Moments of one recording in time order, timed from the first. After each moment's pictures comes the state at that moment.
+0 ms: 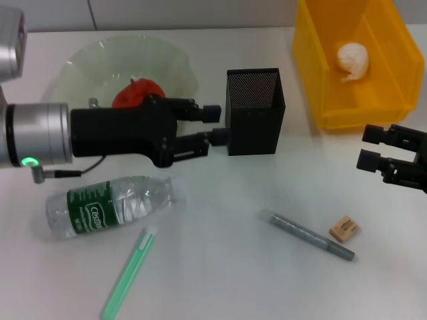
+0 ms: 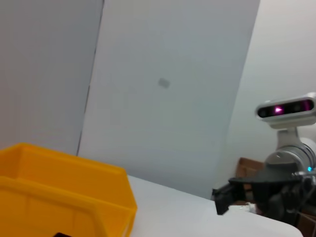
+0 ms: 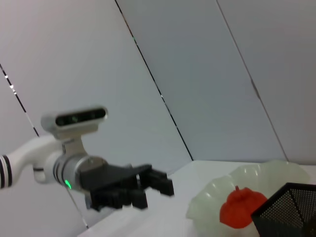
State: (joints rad) left arm -0.50 -2.07 1.07 0.78 1.66 1.59 -1.47; right arm 0.32 2.03 -0.63 -0.71 -1.81 -1.83 1.49
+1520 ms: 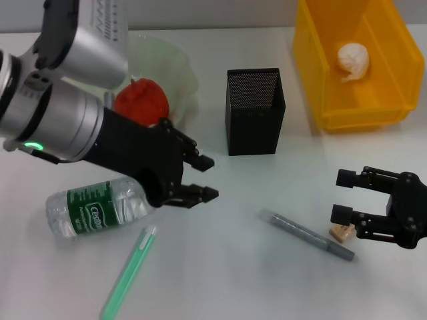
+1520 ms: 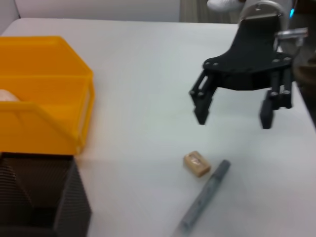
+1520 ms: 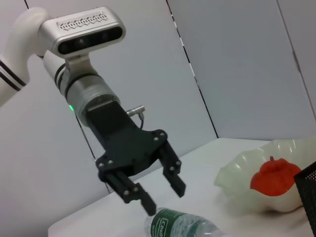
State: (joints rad) left arm -0.47 -2.07 1.38 1.55 2.15 1.69 -1.98; right arm 0.29 2.08 -0.63 -0.66 -1.92 -1.85 1.28
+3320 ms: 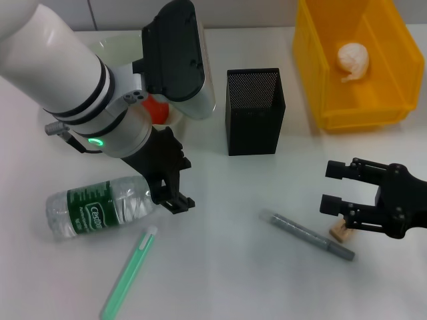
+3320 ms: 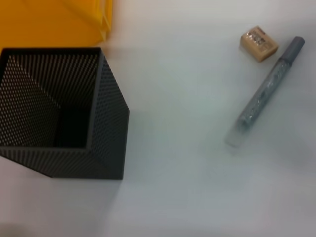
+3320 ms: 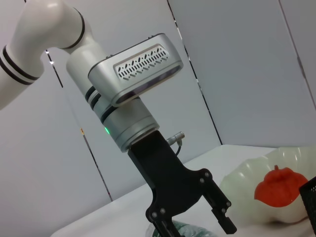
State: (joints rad) left arm -0.67 -2.08 1.64 1.41 2.52 1.57 -2.18; right arm 0.33 2.08 -0.63 -0.61 -1.91 -1.83 1.28
